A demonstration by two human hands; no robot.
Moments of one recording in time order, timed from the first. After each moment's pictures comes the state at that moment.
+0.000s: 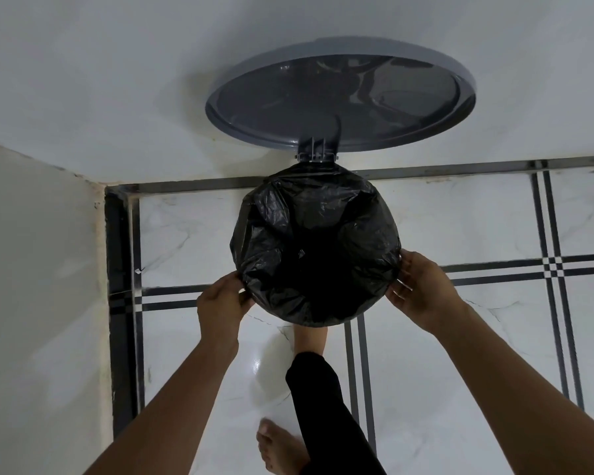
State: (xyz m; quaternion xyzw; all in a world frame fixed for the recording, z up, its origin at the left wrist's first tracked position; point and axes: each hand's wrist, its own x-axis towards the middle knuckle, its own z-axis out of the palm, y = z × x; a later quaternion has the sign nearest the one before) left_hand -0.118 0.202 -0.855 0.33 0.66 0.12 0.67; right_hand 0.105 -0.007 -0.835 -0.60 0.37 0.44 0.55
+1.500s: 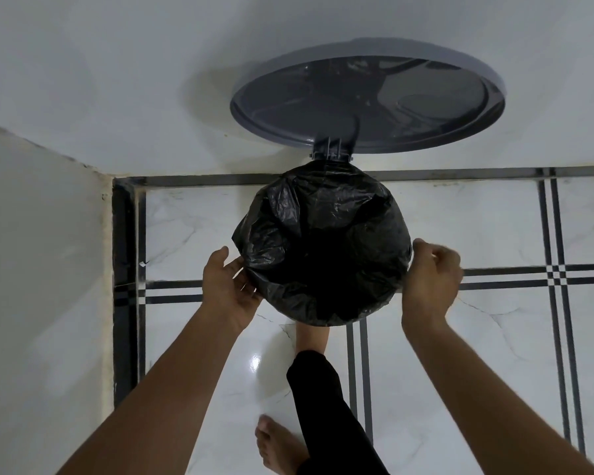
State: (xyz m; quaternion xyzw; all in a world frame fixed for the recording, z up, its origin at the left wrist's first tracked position) left_hand -0.094 0.230 -0.835 0.07 0.66 0.08 0.75; right_hand 0.072 0.041 -0.798 -0.86 0.26 0.16 0.42
